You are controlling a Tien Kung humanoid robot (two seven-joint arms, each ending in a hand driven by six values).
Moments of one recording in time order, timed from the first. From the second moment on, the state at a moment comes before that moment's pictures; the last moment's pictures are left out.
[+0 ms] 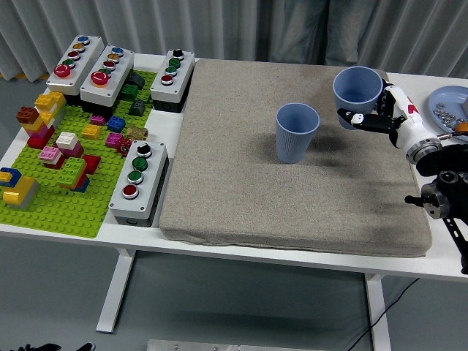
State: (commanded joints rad) left arm -0.20 0.10 -0.53 -0.18 0.62 -0.13 0.23; right arm 0.64 -0.22 0.98 1.04 -1.05 -0.18 0.02
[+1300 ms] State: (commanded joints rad) left arm -0.20 0.10 -0.53 -0.18 0.62 -0.13 0.24; right arm 0.66 -0.19 0.92 1.09 -1.50 -0.27 0.05
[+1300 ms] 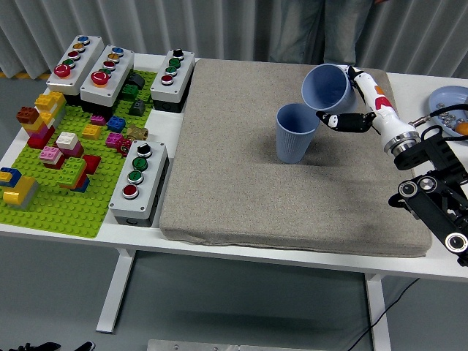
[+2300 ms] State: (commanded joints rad) left arm -0.20 0.11 -0.54 -0.18 0.63 -0.13 0.24; right arm 0.66 -0.18 0.91 1.08 -1.70 -0.32 0.08
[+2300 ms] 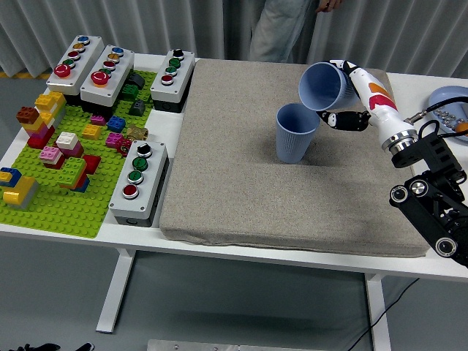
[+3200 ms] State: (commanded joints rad) left arm -0.21 0.11 -0.54 -0.18 0.63 -0.13 0.24; right arm 0.68 -0.18 0.89 1.04 -1.73 -0.35 0.10
